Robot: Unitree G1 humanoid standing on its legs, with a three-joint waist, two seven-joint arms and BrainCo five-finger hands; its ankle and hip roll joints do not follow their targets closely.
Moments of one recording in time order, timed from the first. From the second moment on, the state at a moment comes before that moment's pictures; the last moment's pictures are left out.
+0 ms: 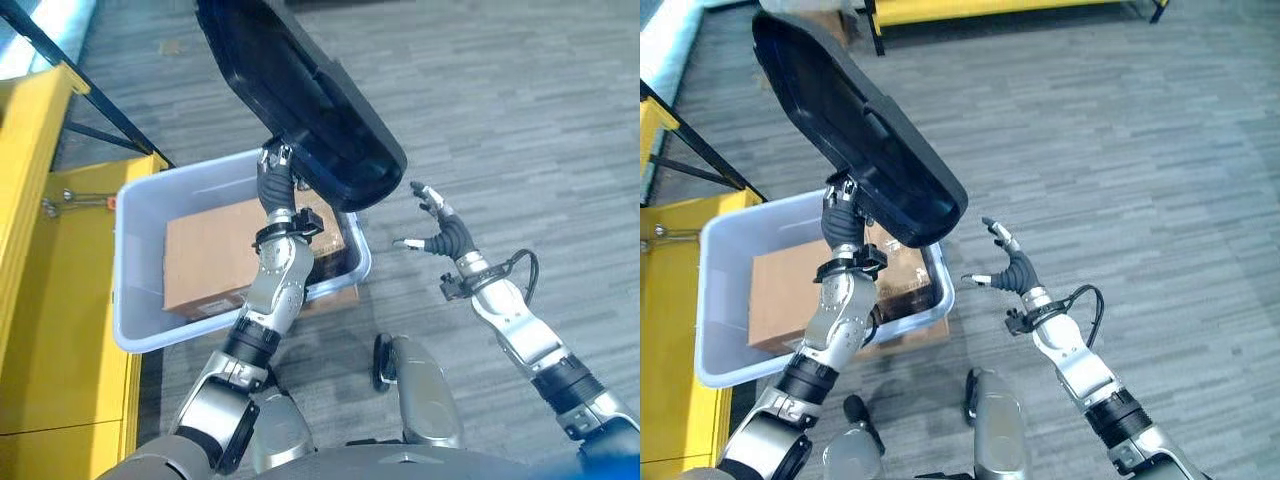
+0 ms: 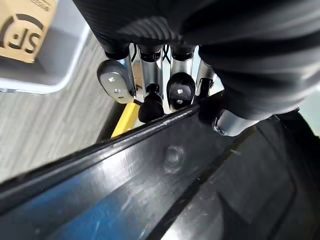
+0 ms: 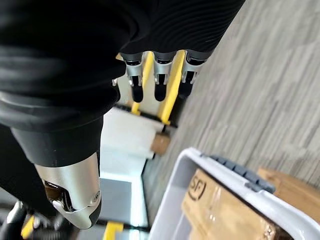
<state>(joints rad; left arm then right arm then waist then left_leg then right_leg) -0.41 0.16 -0.27 0.14 -0.61 -0.30 0.50 -0.24 -0.53 0.45 0.07 0.13 -0.15 -0.15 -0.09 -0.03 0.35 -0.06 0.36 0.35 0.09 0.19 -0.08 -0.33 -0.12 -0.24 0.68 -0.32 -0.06</state>
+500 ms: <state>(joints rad) -0.21 0.24 -0.34 0.01 -0.60 -0.11 0.30 -0.12 -0.43 0.44 0.08 0.13 -0.19 -0.23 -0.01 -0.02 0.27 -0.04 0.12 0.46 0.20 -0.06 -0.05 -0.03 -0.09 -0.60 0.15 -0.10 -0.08</state>
